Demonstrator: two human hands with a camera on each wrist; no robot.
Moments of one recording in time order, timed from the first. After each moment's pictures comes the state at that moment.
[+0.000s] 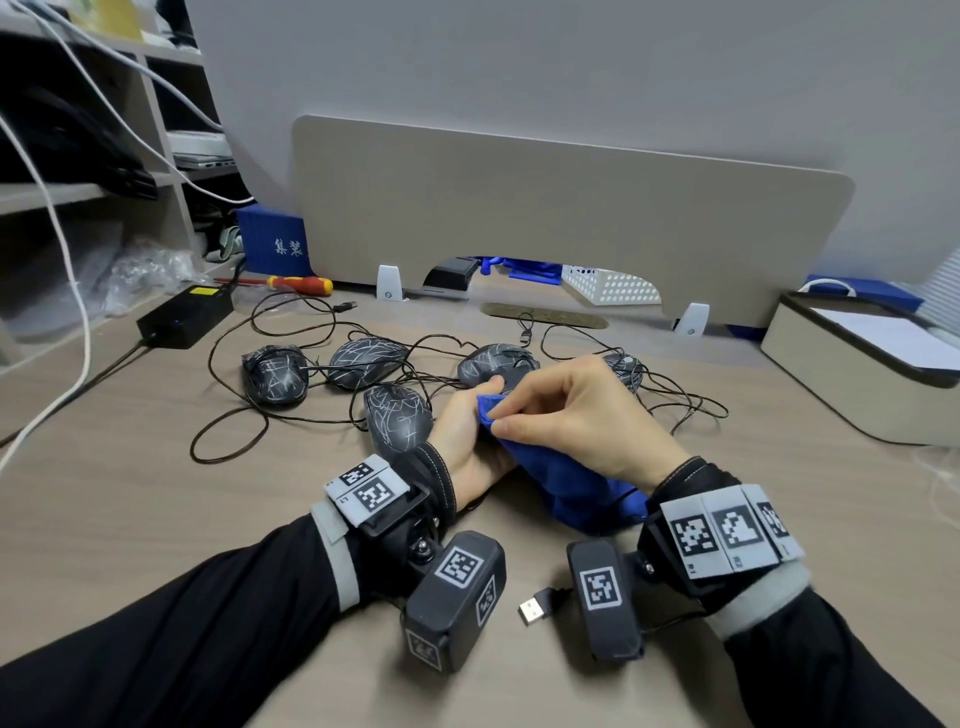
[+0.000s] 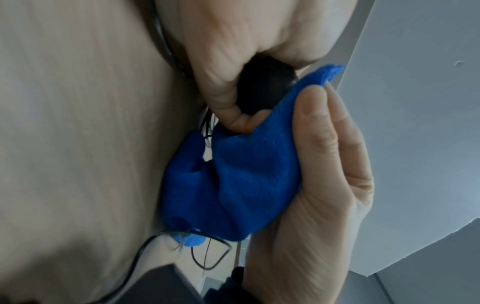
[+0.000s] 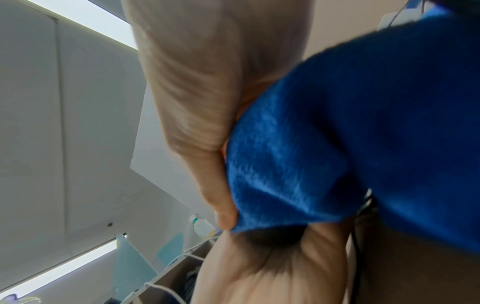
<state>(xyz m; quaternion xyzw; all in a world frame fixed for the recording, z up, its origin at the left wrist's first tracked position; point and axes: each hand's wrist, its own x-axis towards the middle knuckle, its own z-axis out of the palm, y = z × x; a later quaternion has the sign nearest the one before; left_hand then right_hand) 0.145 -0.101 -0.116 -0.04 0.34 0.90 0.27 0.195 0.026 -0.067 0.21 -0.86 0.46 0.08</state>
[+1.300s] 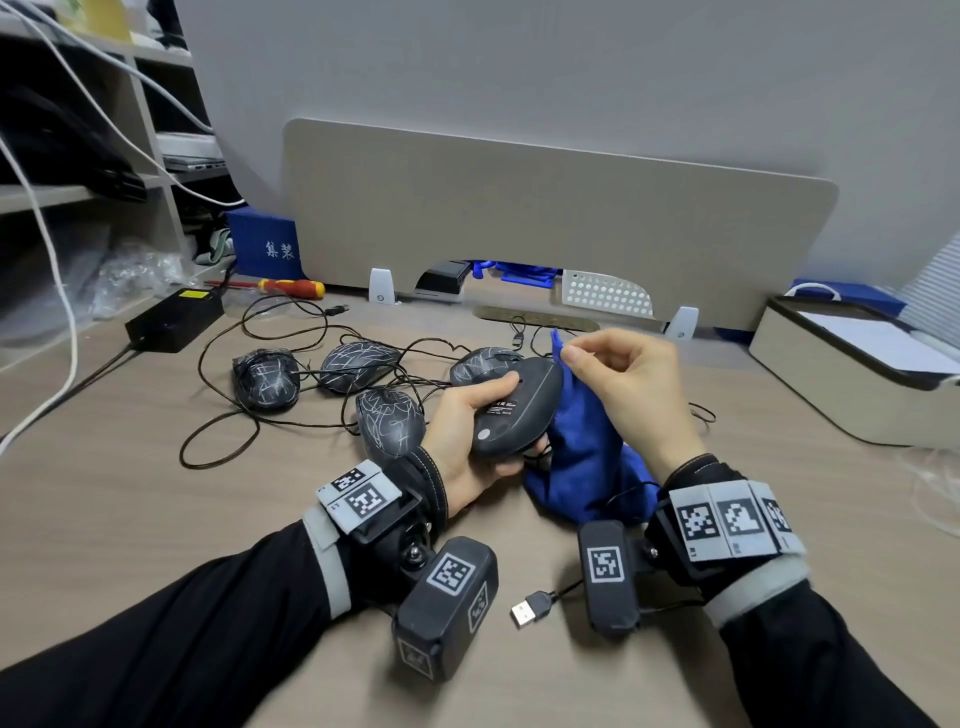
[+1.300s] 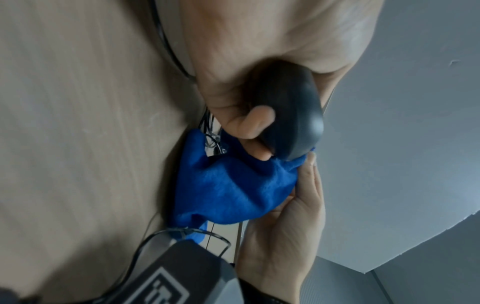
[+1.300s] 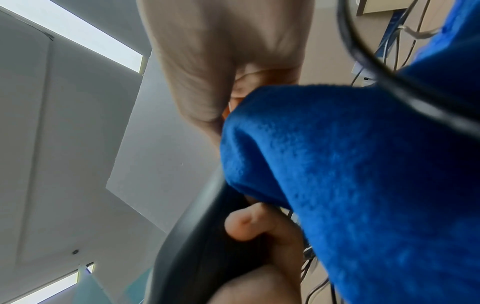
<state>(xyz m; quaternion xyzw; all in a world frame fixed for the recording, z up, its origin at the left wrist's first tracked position) 0.163 -0.102 -0.099 0.04 0.47 0.84 0.26 0.179 0.056 -0.069 0.06 -0.79 0.54 0.28</state>
